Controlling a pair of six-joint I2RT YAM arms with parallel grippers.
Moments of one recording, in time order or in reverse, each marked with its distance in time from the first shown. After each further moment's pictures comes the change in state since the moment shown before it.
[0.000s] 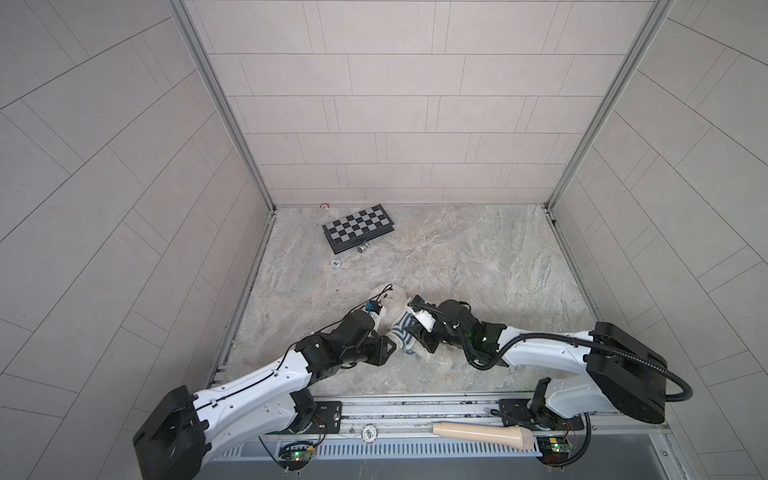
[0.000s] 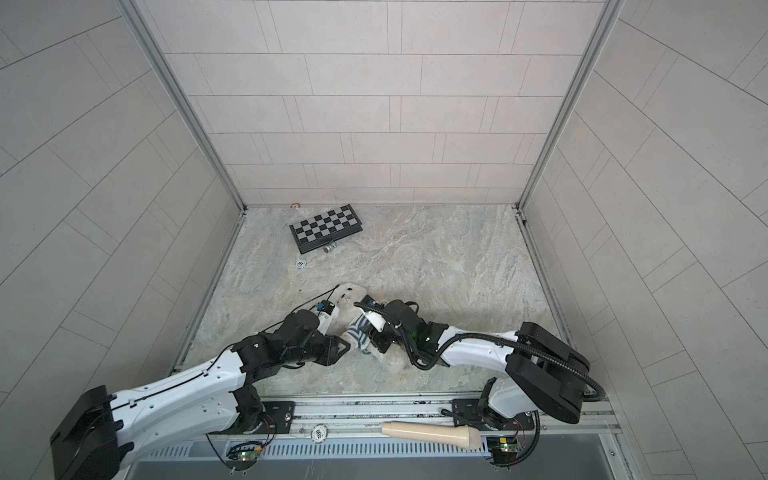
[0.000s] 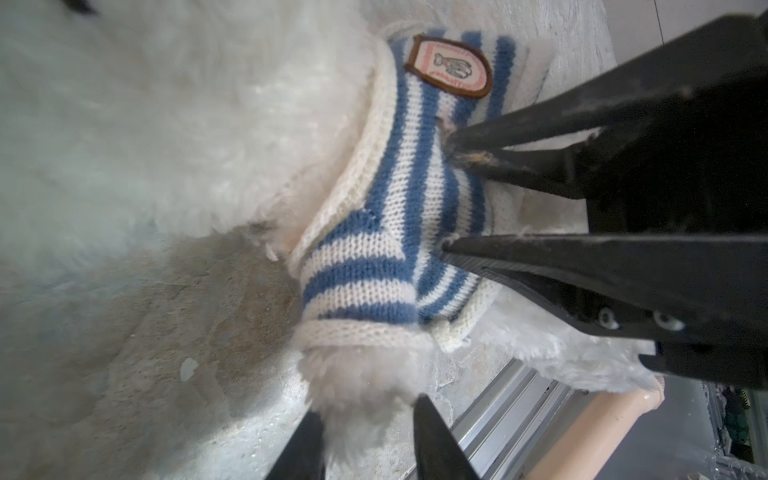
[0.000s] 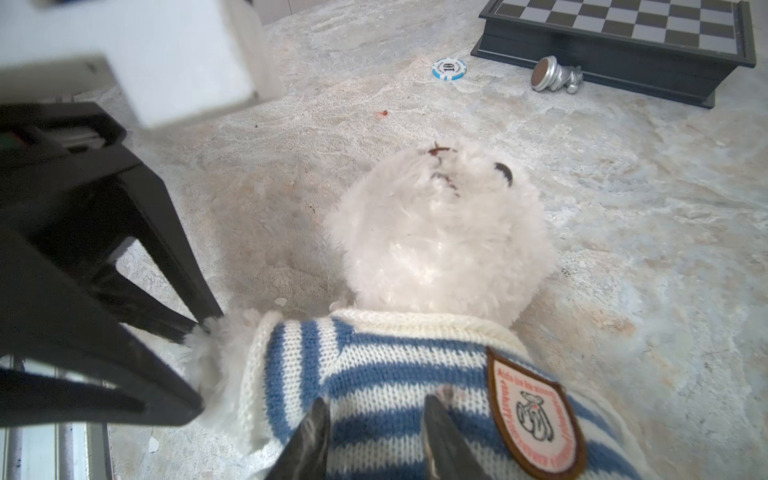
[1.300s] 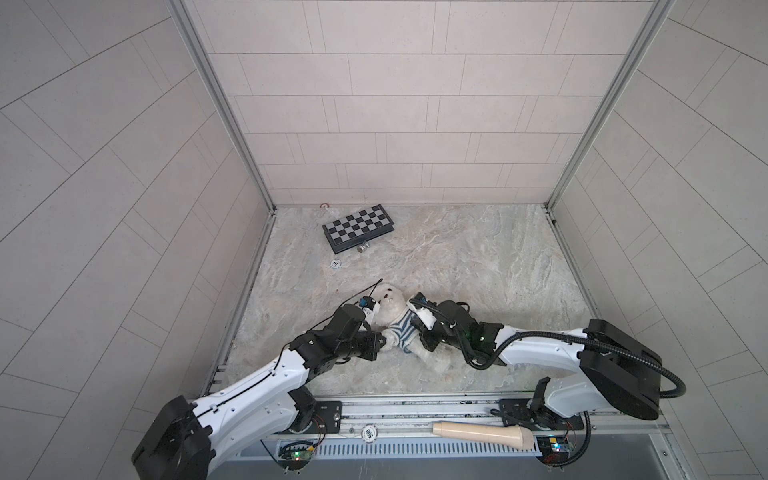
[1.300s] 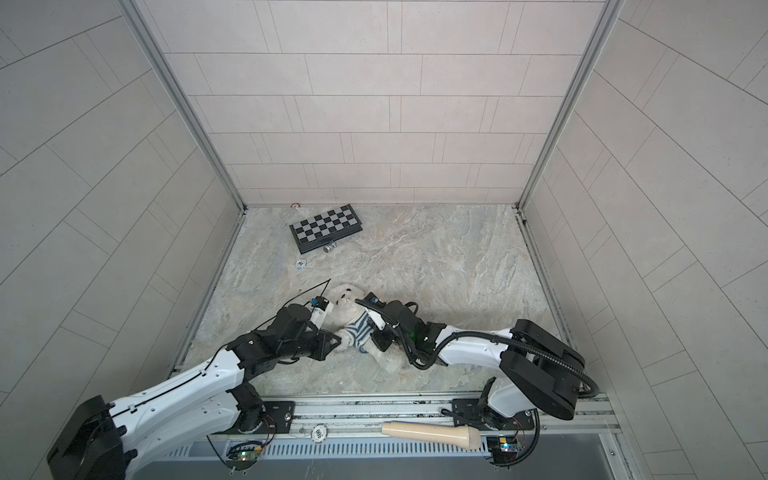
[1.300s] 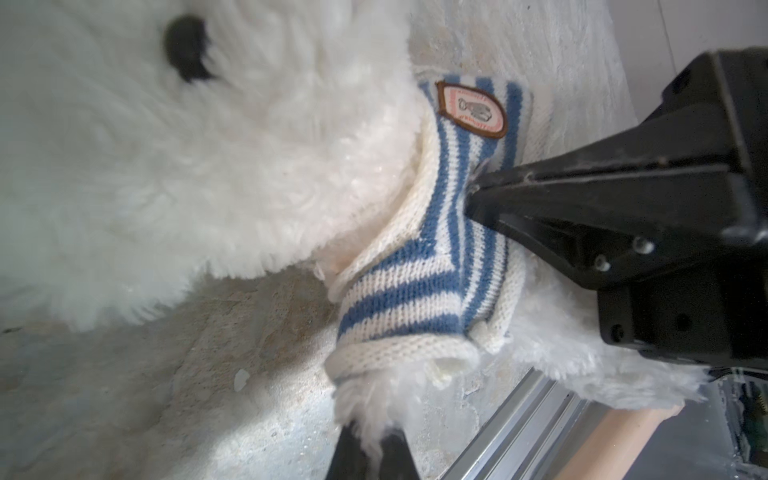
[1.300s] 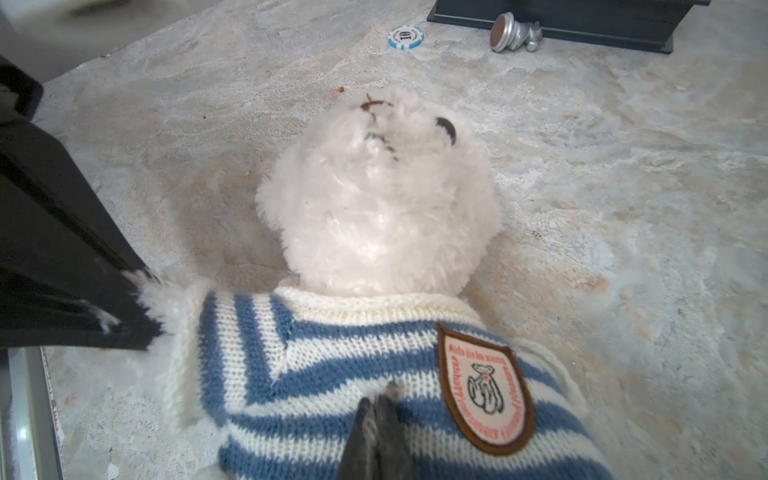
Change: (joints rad) left arm 0.176 -0.048 -0.029 -0.011 0.089 0.125; right arm -0.019 0.026 -0.001 -0.026 0.090 0.072
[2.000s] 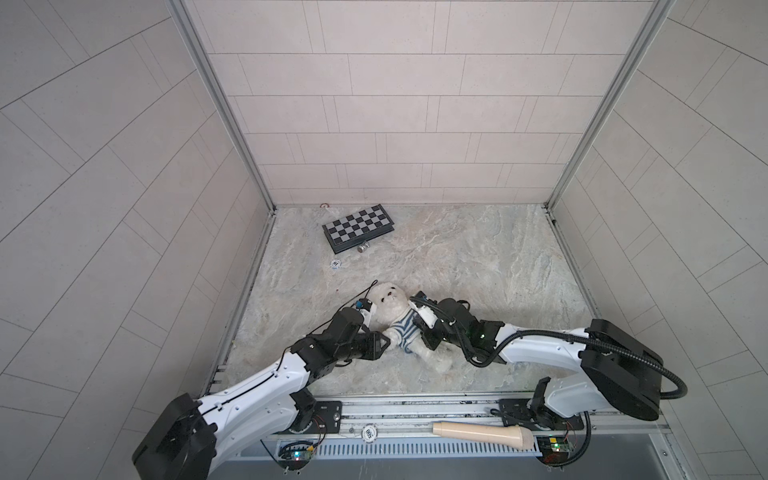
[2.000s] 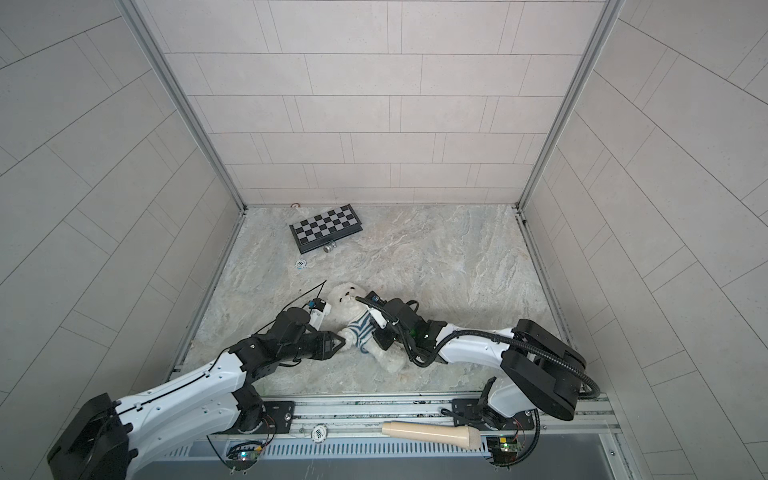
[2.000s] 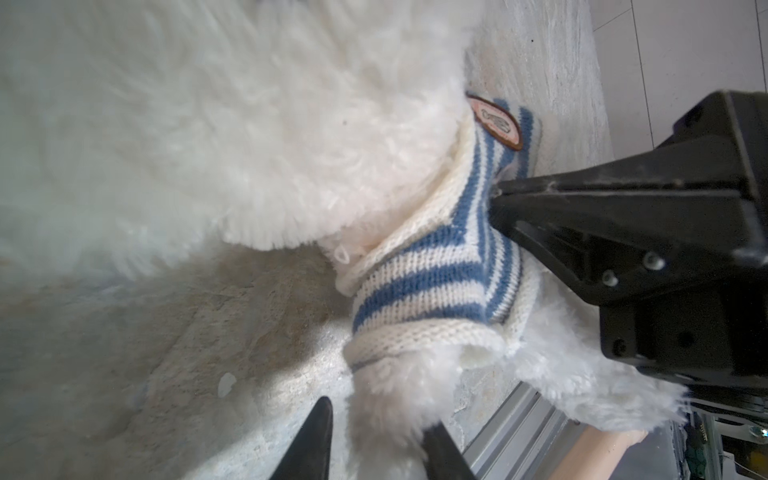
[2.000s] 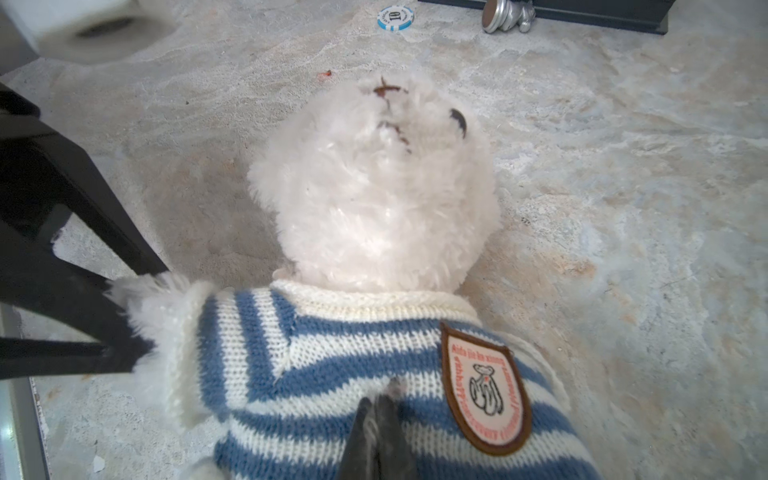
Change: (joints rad) left arm -0.054 0.003 -0.060 0.104 -0.014 -0.139; right arm 0.000 -0.003 0.022 -0.060 -0.001 -0.009
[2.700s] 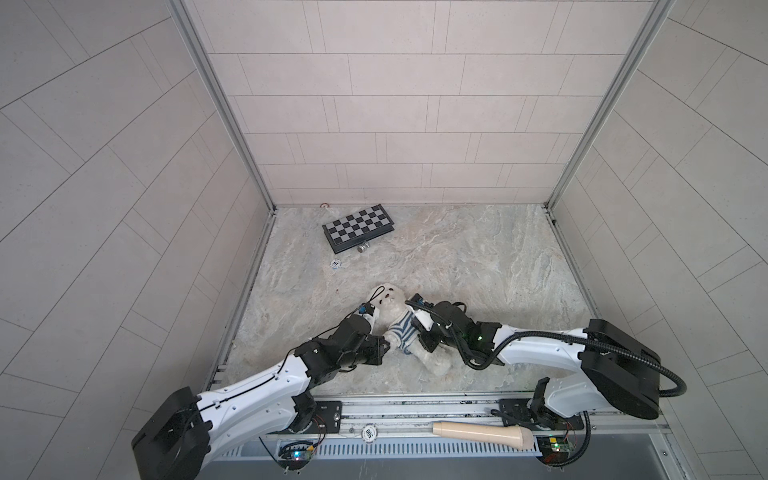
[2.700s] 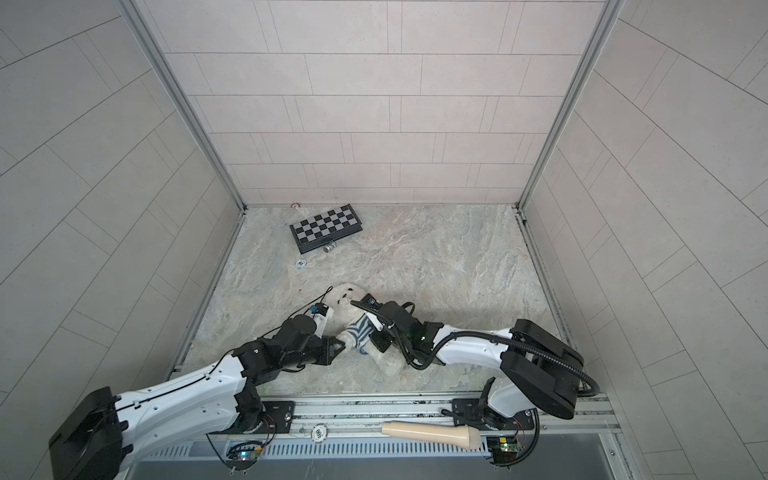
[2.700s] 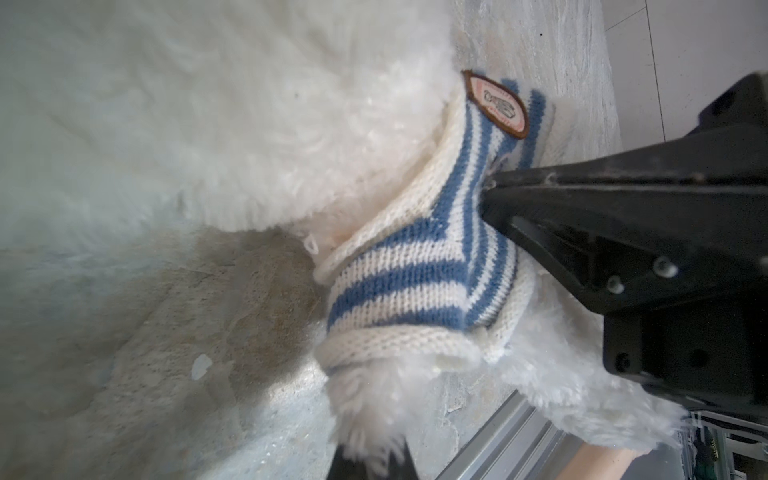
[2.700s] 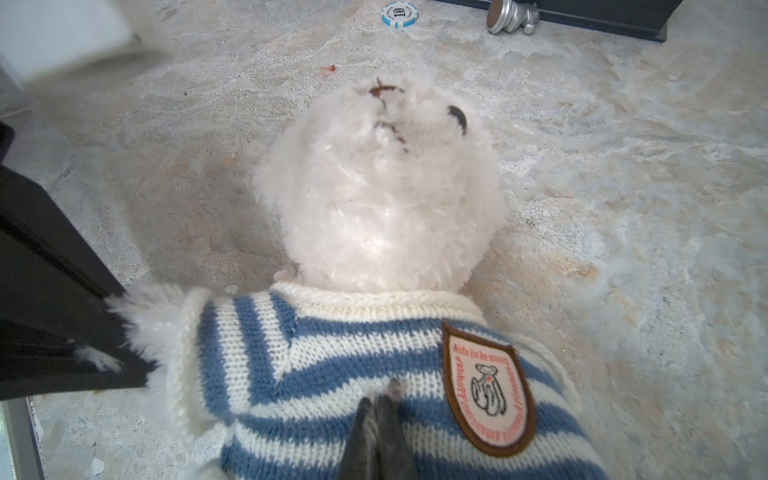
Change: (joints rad) left arm -0.083 0.003 -0.005 -0.004 -0.108 -0.084; right arm 0.033 0.008 0.014 -0.019 0.053 0.005
